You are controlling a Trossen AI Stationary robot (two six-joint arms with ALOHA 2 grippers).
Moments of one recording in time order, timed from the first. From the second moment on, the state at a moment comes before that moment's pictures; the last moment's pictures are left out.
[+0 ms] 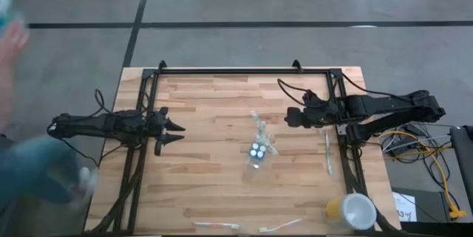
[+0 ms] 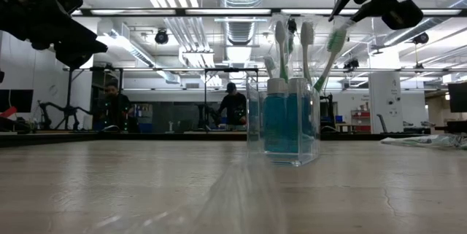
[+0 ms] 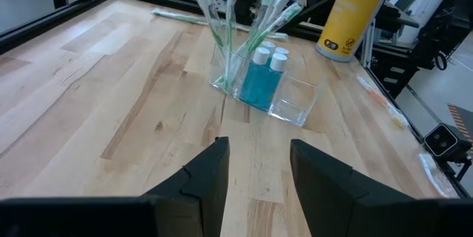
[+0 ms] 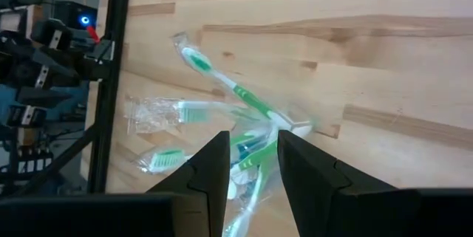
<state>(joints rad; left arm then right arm) -0.07 0.22 0.24 -0.35 -0.05 -0.25 0.08 1.03 0.97 -0.76 0.27 1.47</state>
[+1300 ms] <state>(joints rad) -0.07 0.22 0.24 -0.35 -0.05 -0.25 0.08 1.05 0.94 -1.36 0.23 1.82</state>
